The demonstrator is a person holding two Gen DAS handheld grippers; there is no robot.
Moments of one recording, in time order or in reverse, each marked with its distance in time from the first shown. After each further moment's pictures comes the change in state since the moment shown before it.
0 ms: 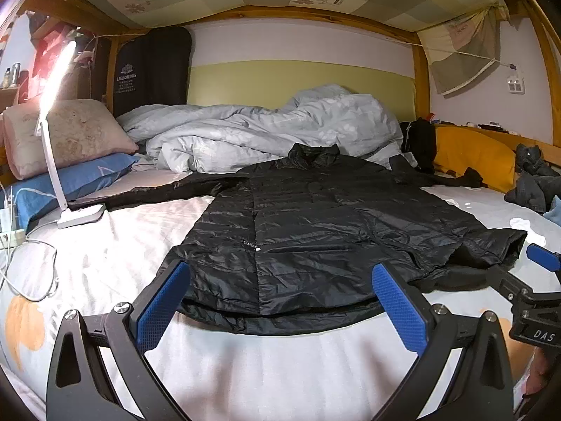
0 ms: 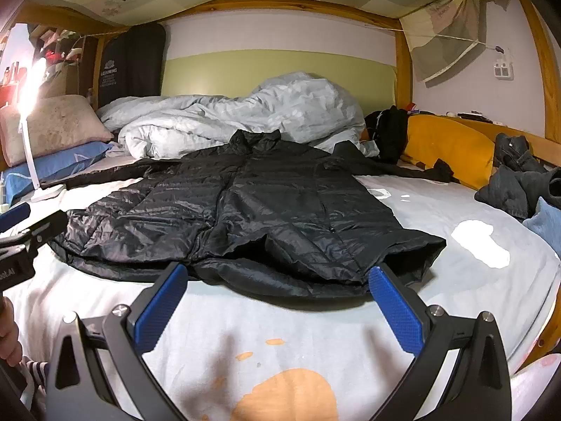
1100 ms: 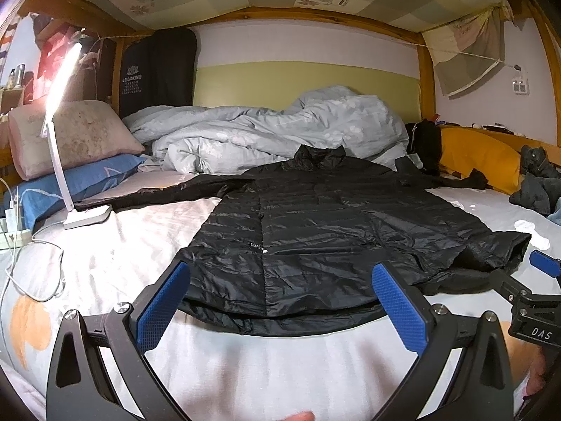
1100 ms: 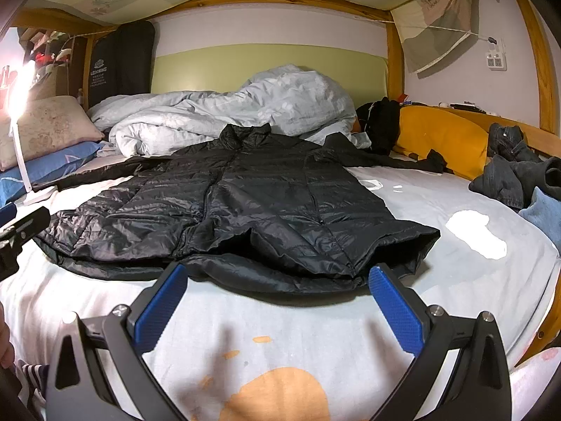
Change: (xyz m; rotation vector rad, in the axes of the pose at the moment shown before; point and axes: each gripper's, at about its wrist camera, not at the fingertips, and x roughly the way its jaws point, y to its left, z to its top) left arm -0.003 0.002 0.001 -0.005 -0.009 0.023; right arm 0.005 -0.007 -0.003 0.024 0.028 -0.026
